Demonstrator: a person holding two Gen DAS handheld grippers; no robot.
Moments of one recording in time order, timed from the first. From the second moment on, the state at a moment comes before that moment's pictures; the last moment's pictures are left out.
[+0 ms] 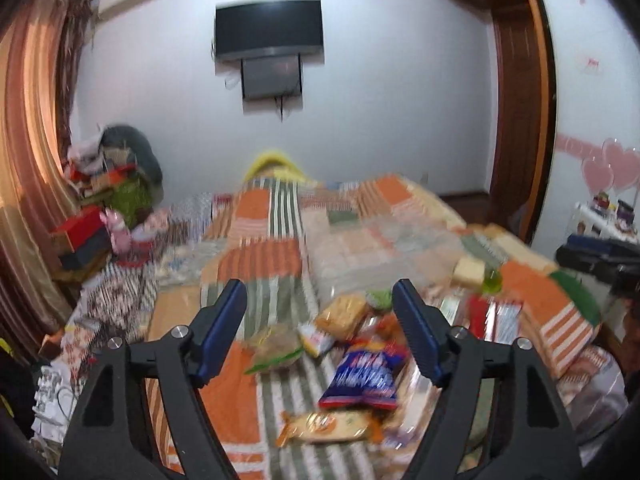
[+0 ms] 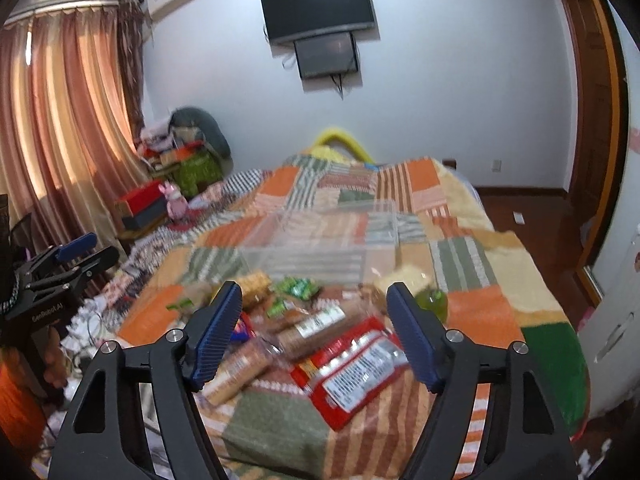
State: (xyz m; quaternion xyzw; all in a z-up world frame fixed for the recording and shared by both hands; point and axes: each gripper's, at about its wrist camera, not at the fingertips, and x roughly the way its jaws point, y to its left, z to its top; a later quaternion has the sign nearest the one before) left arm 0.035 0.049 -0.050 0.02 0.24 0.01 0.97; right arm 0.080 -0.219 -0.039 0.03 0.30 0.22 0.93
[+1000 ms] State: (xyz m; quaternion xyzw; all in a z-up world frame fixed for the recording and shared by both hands) left arm 0.136 0.030 -0.196 -0.03 0.48 -0.08 0.87; right arm 0.138 -0.220 -0.147 0.05 0.49 0.20 0.85
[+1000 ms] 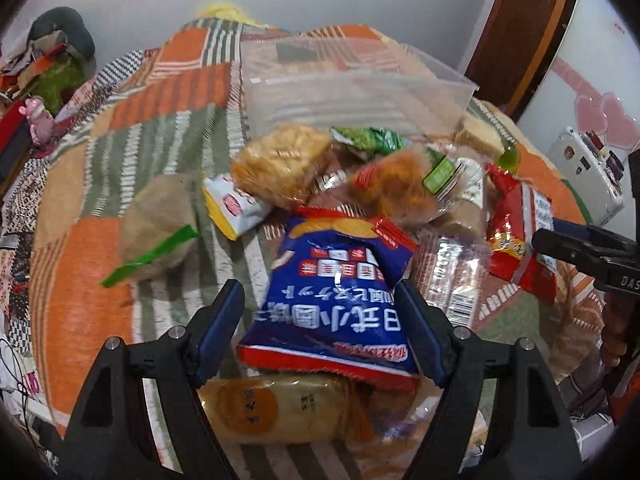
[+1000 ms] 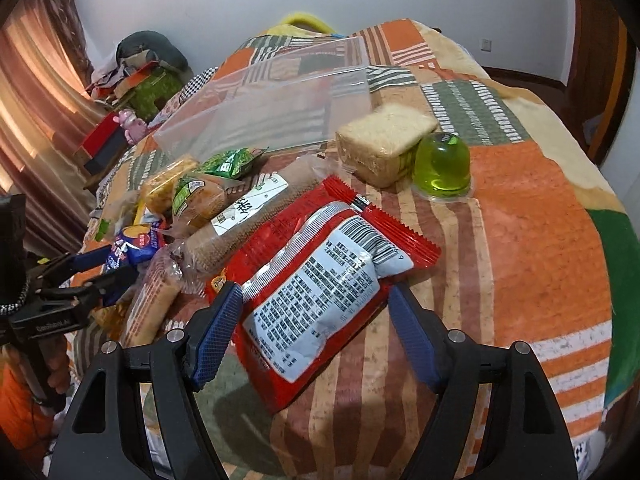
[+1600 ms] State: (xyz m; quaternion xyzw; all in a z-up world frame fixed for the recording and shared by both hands) left arm 0.143 0.024 -0.206 -0.02 0.47 -0.09 0.87; right arm 0.152 -0.224 -0.145 0.06 0.46 0.21 0.86
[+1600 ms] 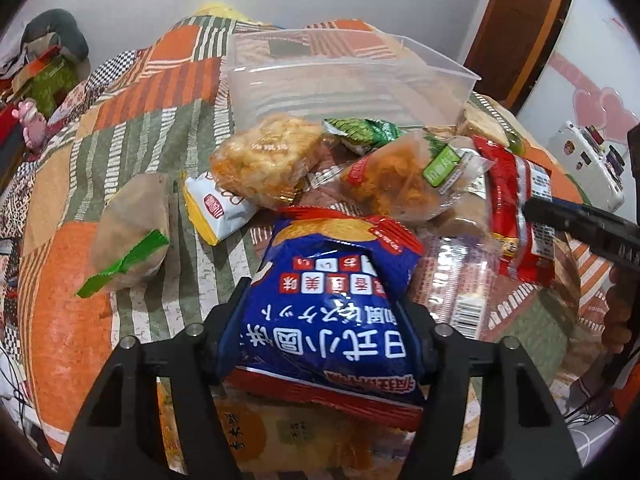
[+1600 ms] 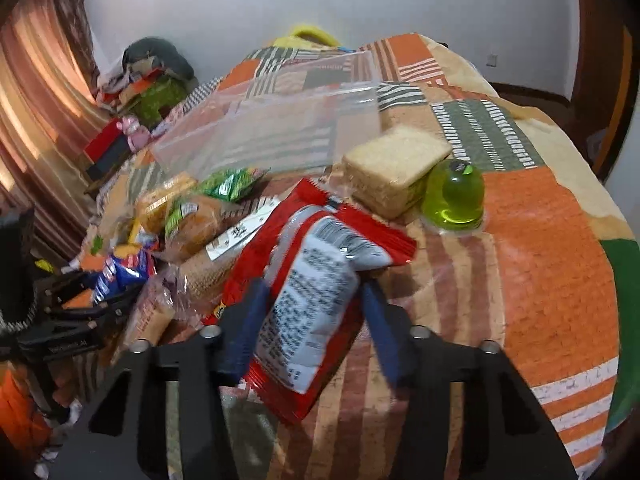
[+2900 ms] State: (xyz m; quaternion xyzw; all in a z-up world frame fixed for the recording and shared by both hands) left arm 0.183 0.026 -0.088 -0.03 0.33 -0.04 0.94; right arm 0.190 -0.216 -0.064 0.04 0.33 0.20 0.92
